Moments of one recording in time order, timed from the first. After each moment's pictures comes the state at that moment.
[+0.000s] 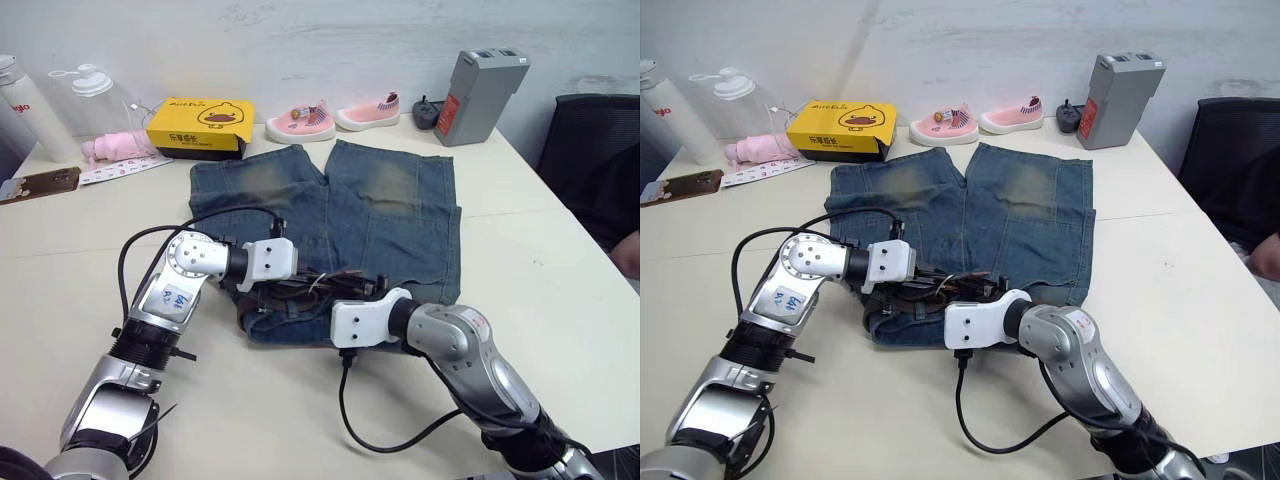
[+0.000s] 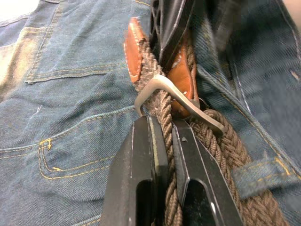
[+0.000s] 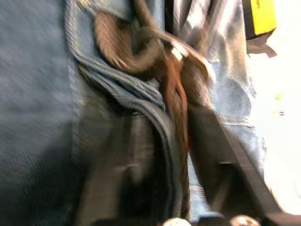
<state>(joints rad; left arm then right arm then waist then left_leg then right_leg) -0.64 0.56 -0.22 0.15 -0.02 -0.05 -1.15 -0.32 -0.44 0.44 -0.51 -0.62 0.27 0.83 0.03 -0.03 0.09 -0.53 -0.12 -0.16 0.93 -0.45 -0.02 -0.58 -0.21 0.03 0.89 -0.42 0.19</state>
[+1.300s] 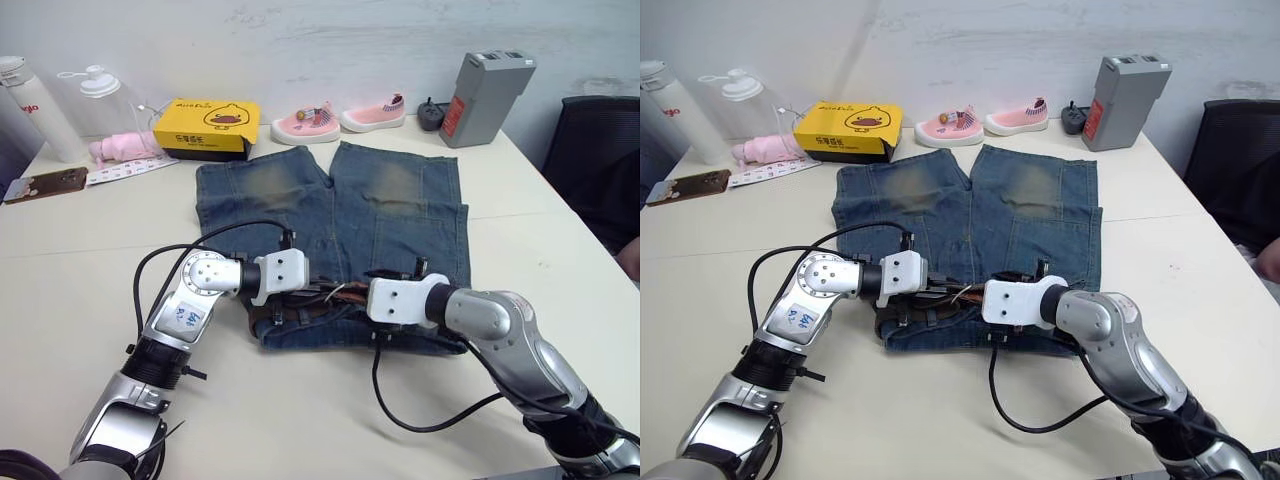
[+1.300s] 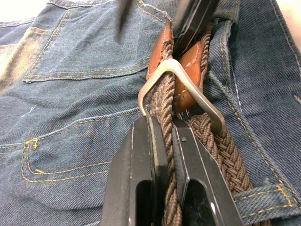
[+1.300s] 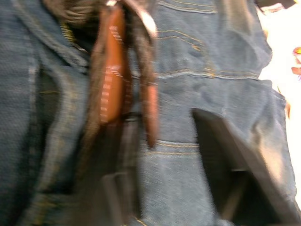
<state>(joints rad) -0.55 0.50 -0.25 0.06 -0.02 0.03 -1.04 -0.33 -0.65 0.35 -0.54 -0.39 0.43 0.84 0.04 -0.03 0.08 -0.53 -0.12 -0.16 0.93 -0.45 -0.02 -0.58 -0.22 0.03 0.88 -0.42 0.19</state>
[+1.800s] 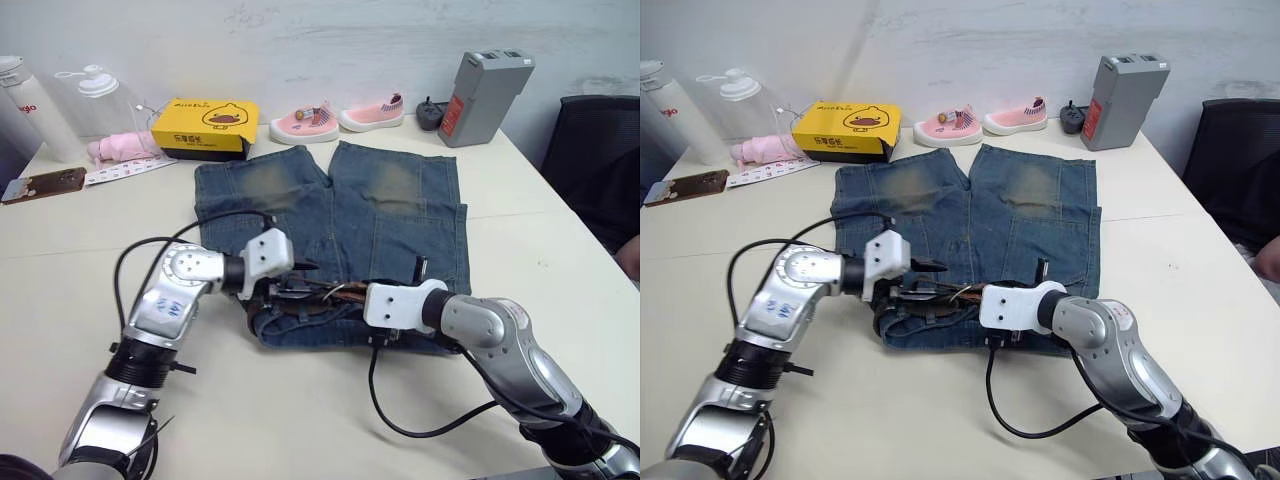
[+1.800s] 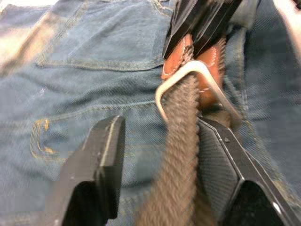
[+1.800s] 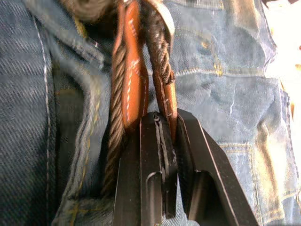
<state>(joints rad) -0.54 0.56 -0.15 -0.05 -0.19 0.33 -1.07 -0.30 -0.64 0.37 -0.56 -0.45 0.46 0.82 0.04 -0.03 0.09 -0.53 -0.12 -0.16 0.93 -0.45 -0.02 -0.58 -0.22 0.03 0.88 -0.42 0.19</state>
